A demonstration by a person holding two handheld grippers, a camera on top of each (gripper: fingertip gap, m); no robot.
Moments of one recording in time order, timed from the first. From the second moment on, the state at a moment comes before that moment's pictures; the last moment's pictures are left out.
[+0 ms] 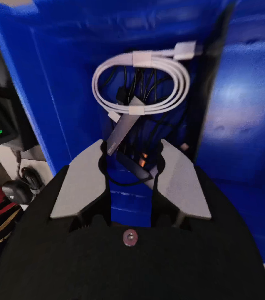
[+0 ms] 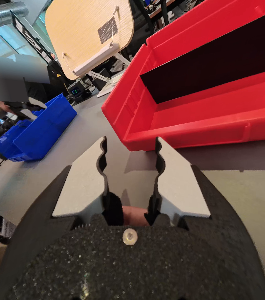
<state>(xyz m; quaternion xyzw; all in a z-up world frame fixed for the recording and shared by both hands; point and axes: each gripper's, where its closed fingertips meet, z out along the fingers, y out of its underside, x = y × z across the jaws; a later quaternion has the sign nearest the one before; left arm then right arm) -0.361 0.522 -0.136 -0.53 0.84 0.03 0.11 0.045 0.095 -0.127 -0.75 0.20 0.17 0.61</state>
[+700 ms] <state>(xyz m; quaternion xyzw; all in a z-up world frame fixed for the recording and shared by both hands) -0.360 0.543 -0.180 -0.40 0.91 0.13 0.03 0.031 0.094 -0.124 -0.74 0.18 0.24 0.60</state>
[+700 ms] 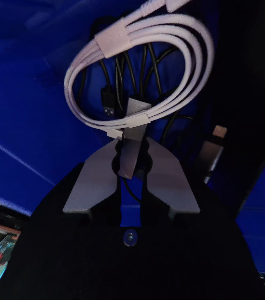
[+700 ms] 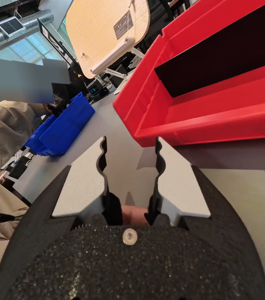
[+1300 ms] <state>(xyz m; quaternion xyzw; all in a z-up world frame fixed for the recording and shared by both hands) -0.340 0.504 0.059 -0.22 0.73 0.49 0.42 -0.065 0.122 -0.050 -0.73 -0.01 0.22 0.65</state>
